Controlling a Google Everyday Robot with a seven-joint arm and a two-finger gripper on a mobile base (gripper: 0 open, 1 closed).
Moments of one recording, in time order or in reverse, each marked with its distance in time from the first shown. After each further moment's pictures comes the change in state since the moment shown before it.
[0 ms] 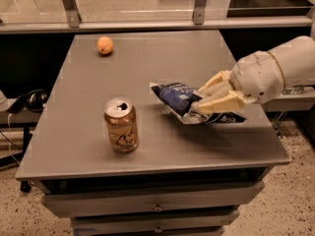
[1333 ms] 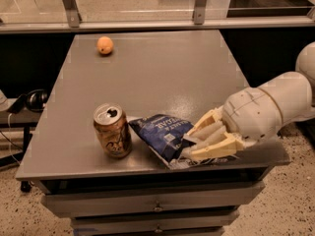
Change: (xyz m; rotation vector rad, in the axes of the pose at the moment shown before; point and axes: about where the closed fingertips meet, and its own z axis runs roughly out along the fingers) arm -0.018 0.099 0.040 -0.224 -0.140 -0.024
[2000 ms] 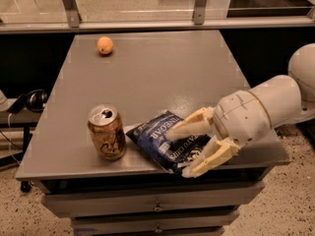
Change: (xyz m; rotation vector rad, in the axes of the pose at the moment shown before) arm 0.013 -0.014 0.014 0.057 0.066 -0.039
